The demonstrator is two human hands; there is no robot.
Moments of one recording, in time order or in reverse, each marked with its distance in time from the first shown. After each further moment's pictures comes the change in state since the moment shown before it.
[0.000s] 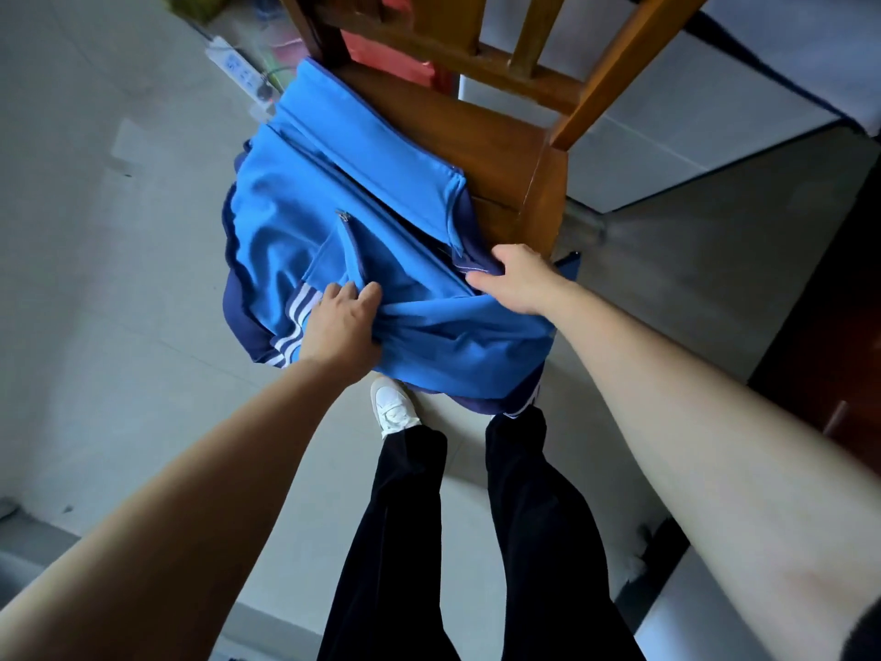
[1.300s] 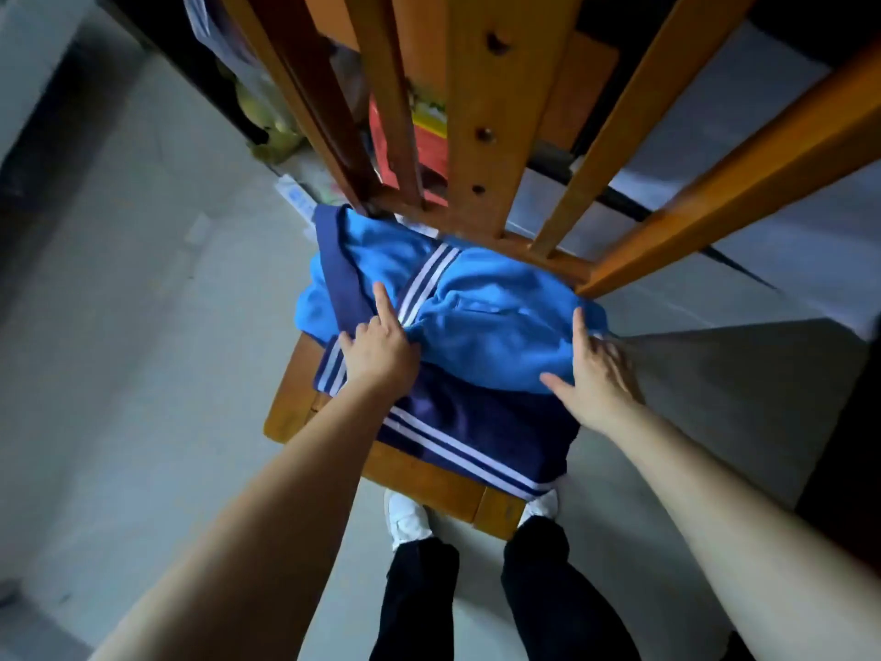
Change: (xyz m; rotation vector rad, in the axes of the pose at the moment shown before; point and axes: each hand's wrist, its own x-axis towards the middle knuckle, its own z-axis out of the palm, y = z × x) left_hand 0.115 0.024 -0.075 -0.122 0.014 -0.364; right_hand 0.017 0.018 -0.068 -0.434 0.266 -0.040
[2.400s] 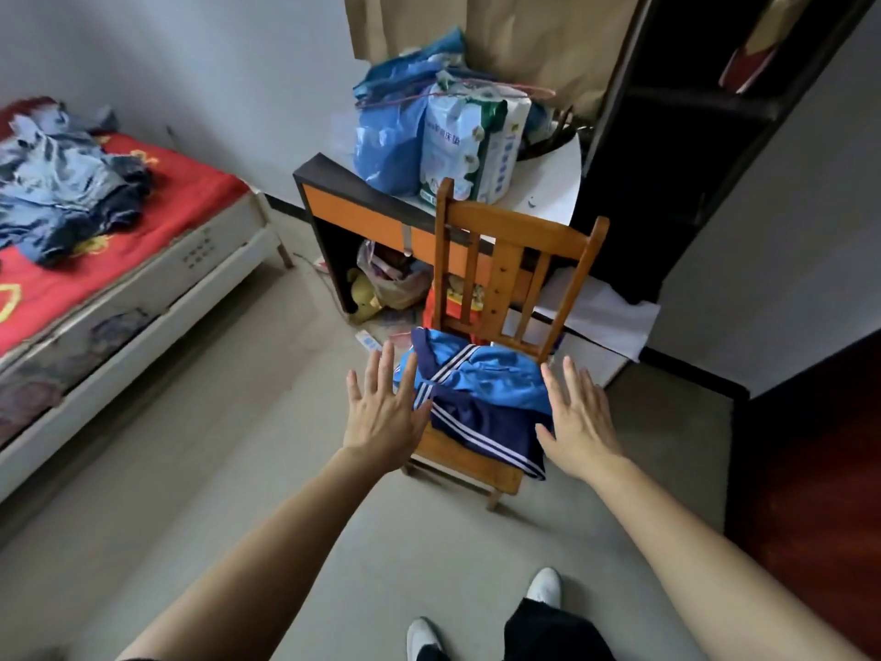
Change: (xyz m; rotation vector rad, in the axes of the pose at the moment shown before) left_hand -0.437 -0.153 -0.195 0.081 0.498 0.384; right_hand -0.439 -0.132 -0.134 -0.193 0.451 -0.149
